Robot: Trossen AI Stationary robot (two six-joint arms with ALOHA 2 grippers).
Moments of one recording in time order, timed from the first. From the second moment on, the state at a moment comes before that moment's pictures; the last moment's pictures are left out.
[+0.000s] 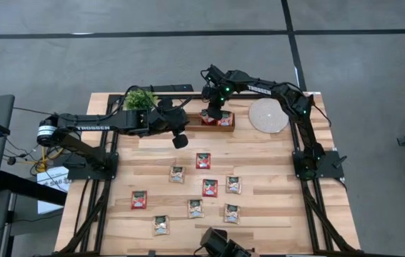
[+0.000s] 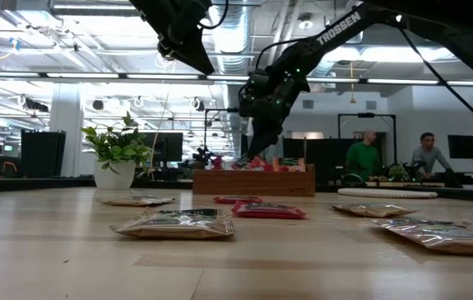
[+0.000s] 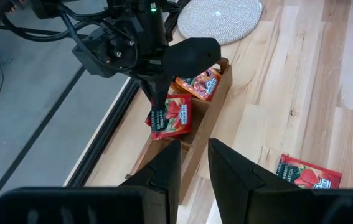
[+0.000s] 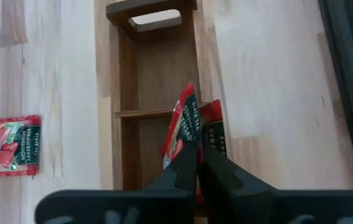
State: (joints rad) left arm 0.14 1.38 1.16 -0.43 -0.40 0.03; right arm -0.61 2.17 1.80 -0.82 -0.41 -0.45
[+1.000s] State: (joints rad) left arm 0.14 1.38 1.16 -0.43 -0.40 0.03; right arm -0.64 2.10 1.80 -0.65 -0.63 -0.21
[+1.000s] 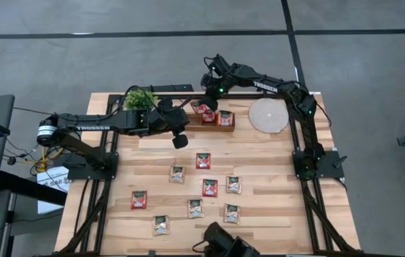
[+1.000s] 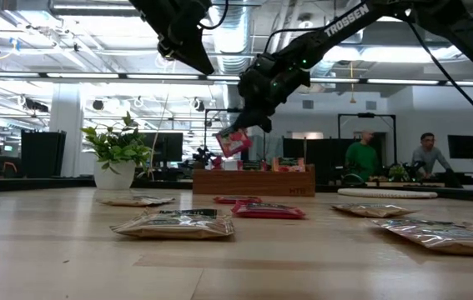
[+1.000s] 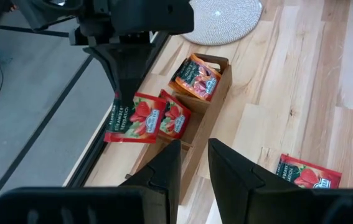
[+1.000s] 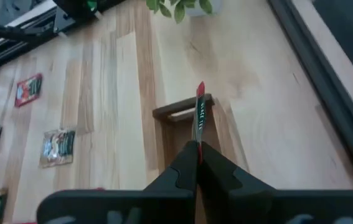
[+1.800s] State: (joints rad) left arm 0.14 1.38 1.16 -0.43 -0.40 0.03; right arm -0.70 1.66 1.21 -0.14 -0.51 -0.01
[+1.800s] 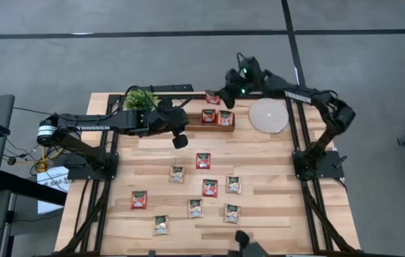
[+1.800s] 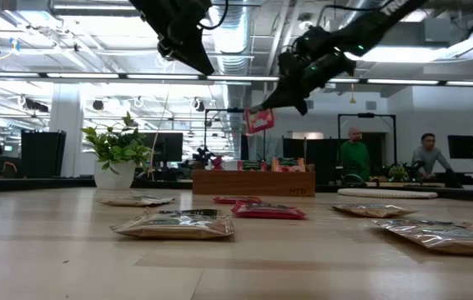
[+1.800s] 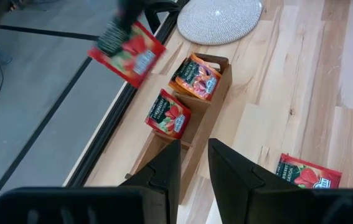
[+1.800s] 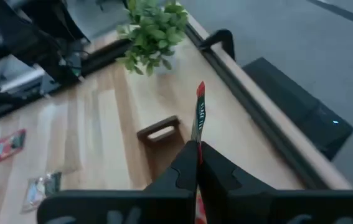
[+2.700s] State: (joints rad) left arm 0.14 1.38 1.16 -0.39 -0.37 0.03; right arm -0.56 1.76 0.92 0.32 -0.34 0.08
